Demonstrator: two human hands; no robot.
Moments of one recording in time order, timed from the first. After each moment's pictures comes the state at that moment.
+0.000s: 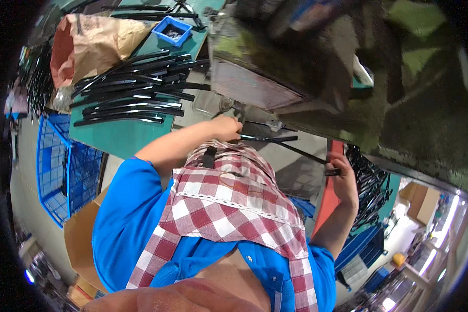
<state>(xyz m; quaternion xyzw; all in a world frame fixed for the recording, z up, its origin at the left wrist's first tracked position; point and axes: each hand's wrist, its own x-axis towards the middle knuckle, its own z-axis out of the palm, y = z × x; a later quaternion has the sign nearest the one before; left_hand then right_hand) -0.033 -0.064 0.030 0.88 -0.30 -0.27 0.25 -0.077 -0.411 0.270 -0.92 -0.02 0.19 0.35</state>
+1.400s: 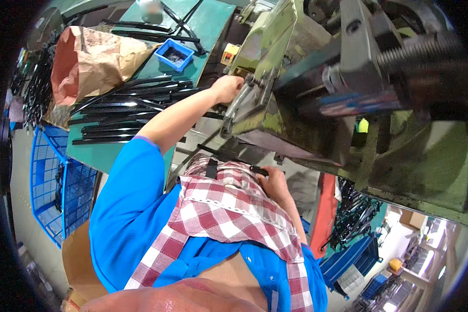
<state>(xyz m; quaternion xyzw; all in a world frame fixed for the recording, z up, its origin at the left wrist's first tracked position) 0.119 0.011 0.092 0.92 -0.13 -0.05 0.38 -0.104 -0.274 0.139 -0.95 -0.06 0.21 0.23</state>
